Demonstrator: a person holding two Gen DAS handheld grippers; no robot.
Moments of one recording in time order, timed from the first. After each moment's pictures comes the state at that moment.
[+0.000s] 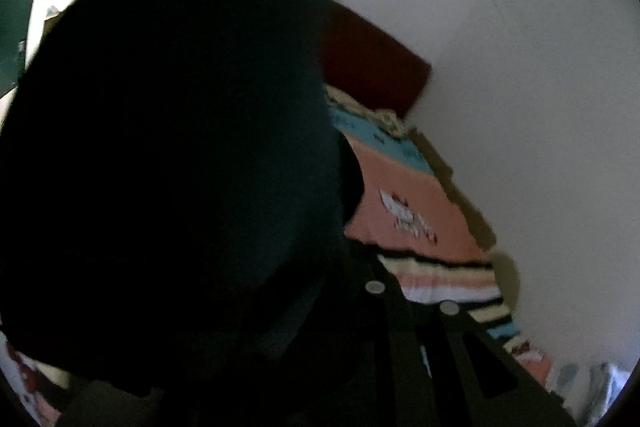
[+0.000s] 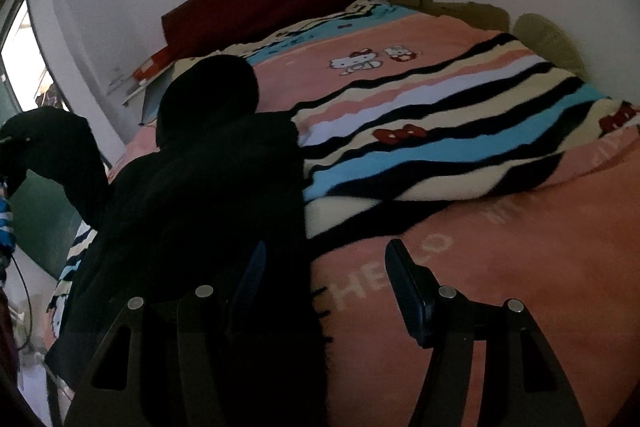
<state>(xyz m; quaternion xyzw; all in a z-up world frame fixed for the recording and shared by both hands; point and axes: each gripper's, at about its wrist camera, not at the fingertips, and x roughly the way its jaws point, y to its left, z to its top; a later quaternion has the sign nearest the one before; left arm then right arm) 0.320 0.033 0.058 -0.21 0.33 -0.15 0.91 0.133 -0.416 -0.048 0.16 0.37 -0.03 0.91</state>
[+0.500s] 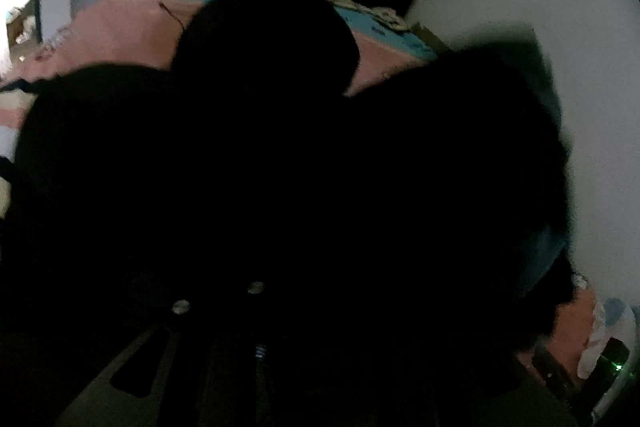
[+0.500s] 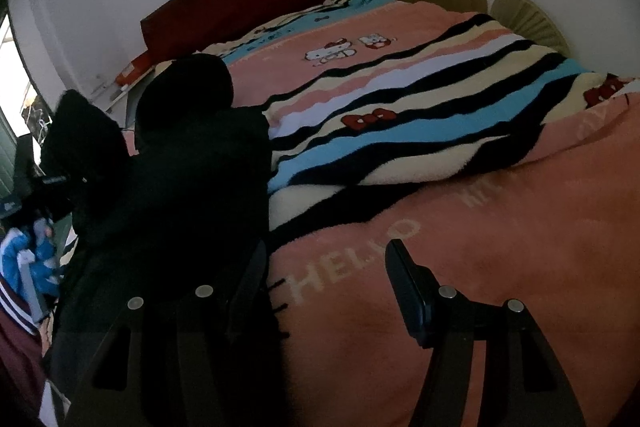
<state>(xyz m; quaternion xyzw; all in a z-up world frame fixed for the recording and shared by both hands) 0.348 -0.087 -0.050 -0.14 0.46 -0.17 0.86 0.130 -0.438 -0.067 0.18 0.39 -0.05 0.90</state>
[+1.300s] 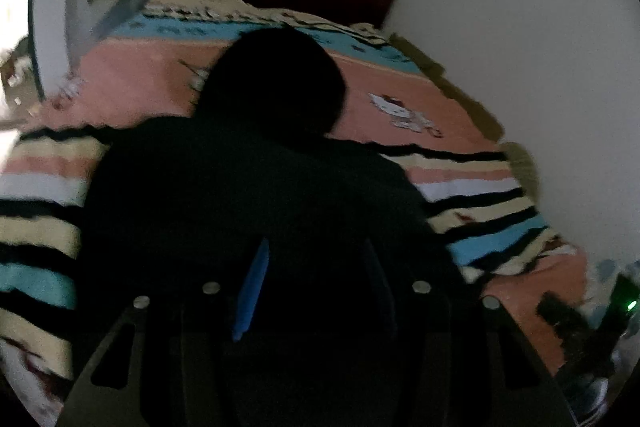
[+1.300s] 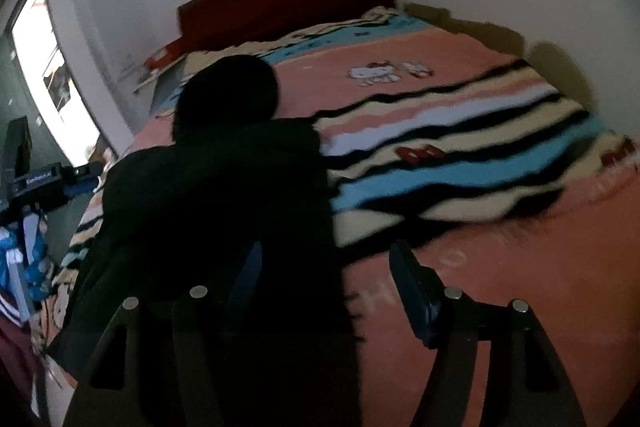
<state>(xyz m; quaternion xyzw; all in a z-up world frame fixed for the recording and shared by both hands) 0.296 0.002 0.015 -0.08 0.41 -0.19 0.89 0.136 -0.378 -0.011 0.12 0.37 -0.01 0.92</state>
